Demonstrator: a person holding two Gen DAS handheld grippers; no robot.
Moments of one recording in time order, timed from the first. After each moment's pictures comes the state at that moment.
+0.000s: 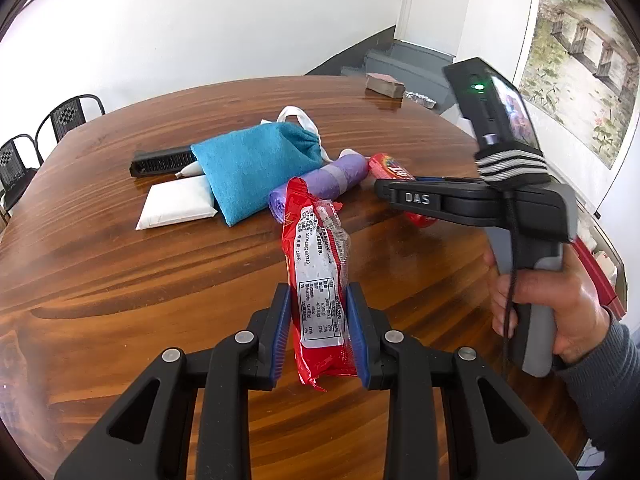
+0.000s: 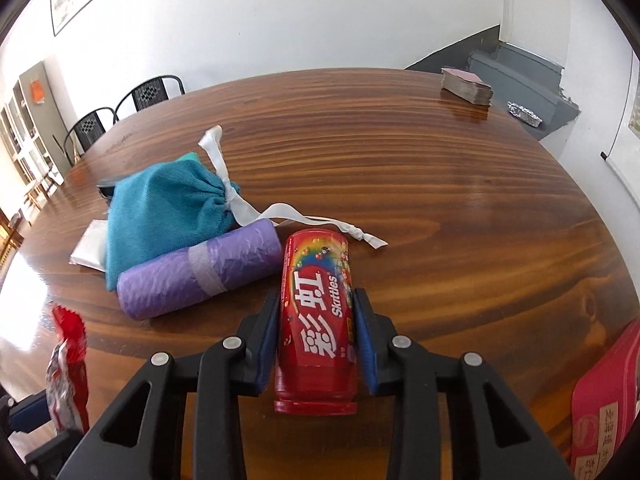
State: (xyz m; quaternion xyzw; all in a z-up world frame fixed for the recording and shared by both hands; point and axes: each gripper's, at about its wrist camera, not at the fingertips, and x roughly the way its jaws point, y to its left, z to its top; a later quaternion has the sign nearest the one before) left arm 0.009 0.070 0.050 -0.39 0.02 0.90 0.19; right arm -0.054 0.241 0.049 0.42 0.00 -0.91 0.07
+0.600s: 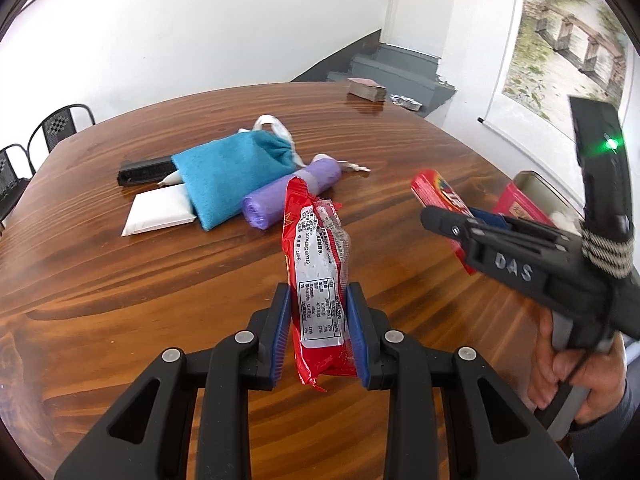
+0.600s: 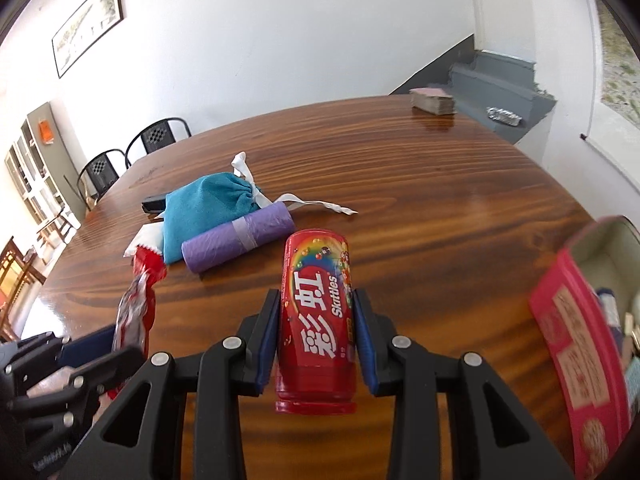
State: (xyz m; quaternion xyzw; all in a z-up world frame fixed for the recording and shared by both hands) left arm 0.026 0.087 0.057 -0.38 0.03 0.90 0.21; right arm 0.039 0.271 0.070 0.36 -0.05 -0.93 0.06
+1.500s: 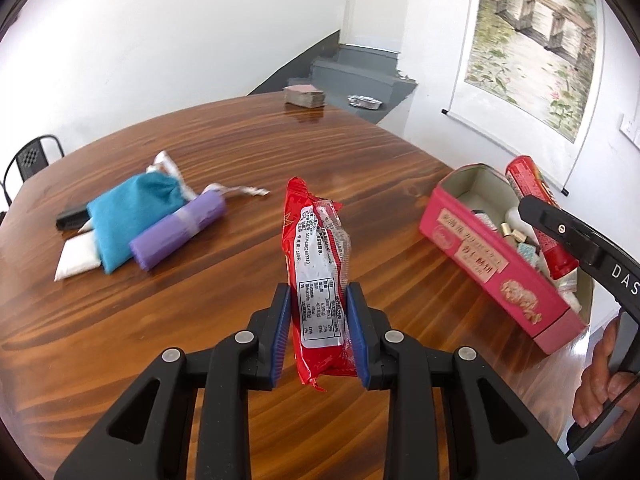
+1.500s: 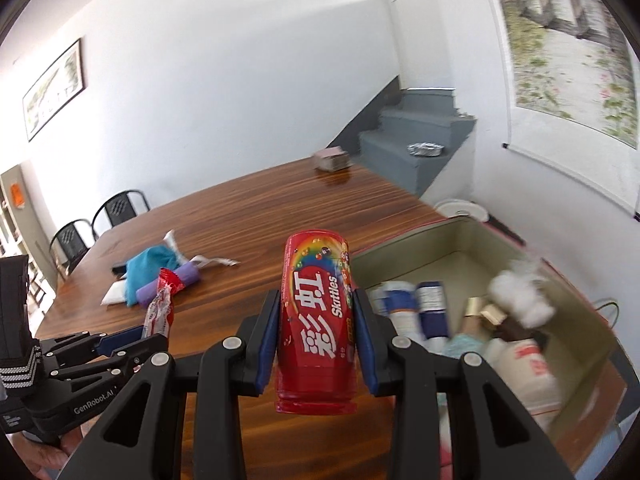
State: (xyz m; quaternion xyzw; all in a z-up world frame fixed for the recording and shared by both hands) left arm 0.042 0.199 0.076 -0.36 0.05 0.90 0.25; right arm 0.140 0.406 0.119 0.26 -0.10 -0.96 -0.04
